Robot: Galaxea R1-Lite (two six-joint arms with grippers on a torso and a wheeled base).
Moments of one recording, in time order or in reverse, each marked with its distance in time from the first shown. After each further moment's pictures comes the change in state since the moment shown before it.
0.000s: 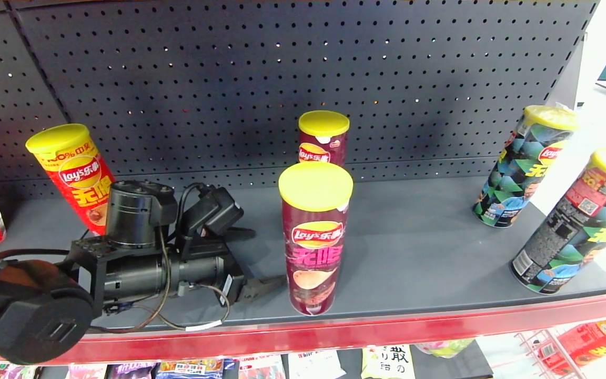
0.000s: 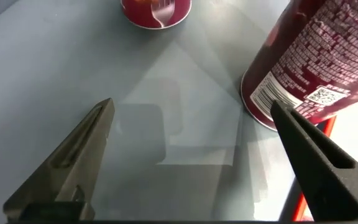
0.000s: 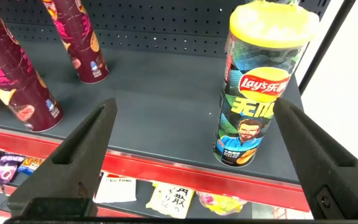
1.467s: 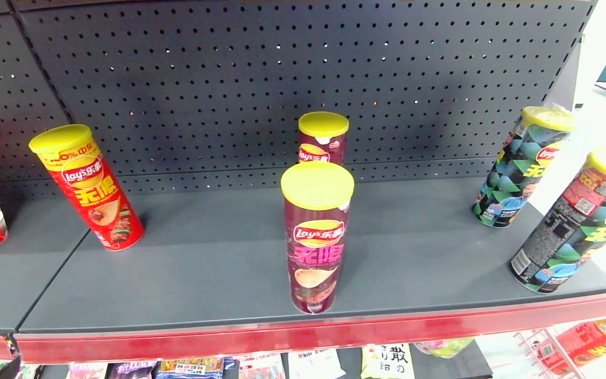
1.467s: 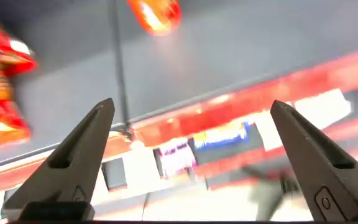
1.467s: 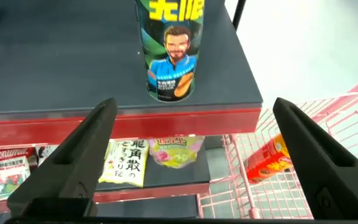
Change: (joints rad) left arm 0.202 -1.189 0.161 0.911 0.638 -0.079; right arm -0.144 -0.090 0.224 0.000 -0.180 -0.015
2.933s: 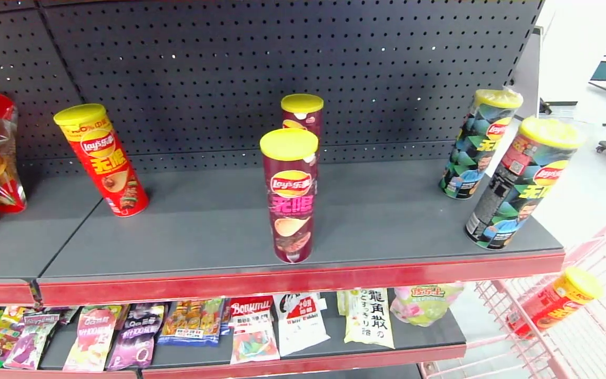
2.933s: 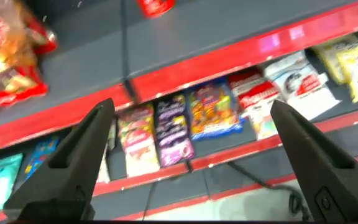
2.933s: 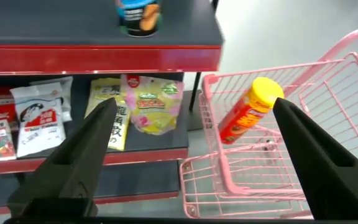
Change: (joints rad) left arm 0.008 -0.213 0.093 0.001 -0.002 0.057; right arm -0.038 -0.070 0.085 0.001 0.010 -0.040
